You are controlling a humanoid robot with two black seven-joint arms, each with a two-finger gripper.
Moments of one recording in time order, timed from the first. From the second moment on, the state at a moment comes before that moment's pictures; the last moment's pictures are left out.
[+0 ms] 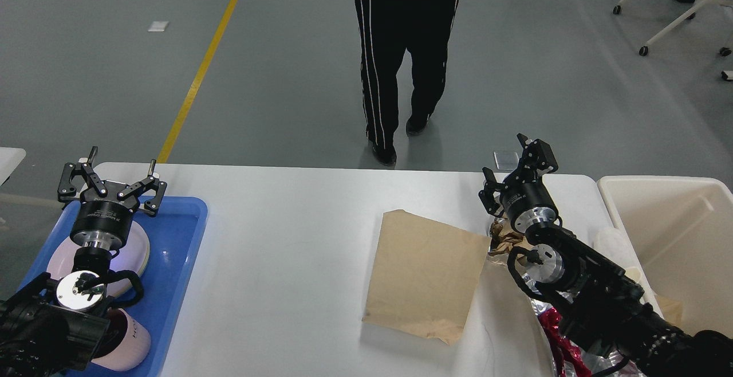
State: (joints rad) left arm -0.56 0.25 -1.15 -0.29 -0.25 -0.74 -0.20; right arm 0.58 -0.11 0.77 0.63 -0.16 0.04 0.44
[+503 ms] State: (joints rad) left arm -0.56 0.25 -1.15 -0.29 -0.25 -0.74 -0.20; right arm 0.58 -0.11 0.77 0.63 -0.16 0.04 0.44
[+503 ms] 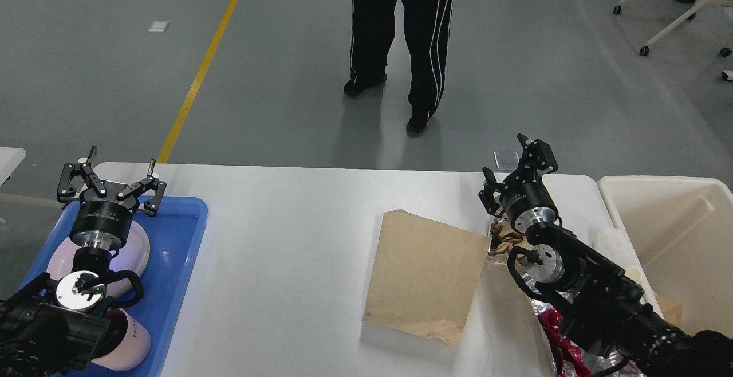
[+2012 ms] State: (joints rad) left arm -0.56 0.24 -1.15 -0.29 -0.25 -0.74 -0.20; right arm 0.62 -0.14 0.78 0.54 0.19 0.04 0.43
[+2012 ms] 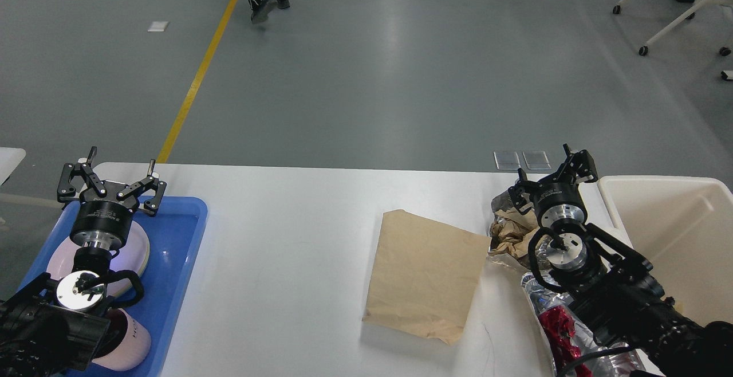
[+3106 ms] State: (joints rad) left arm -0.56 0.24 -1.15 -0.29 -0.25 -0.74 -0.20; right arm 0.98 -0.33 0.21 0.56 -0.05 0.14 0.43
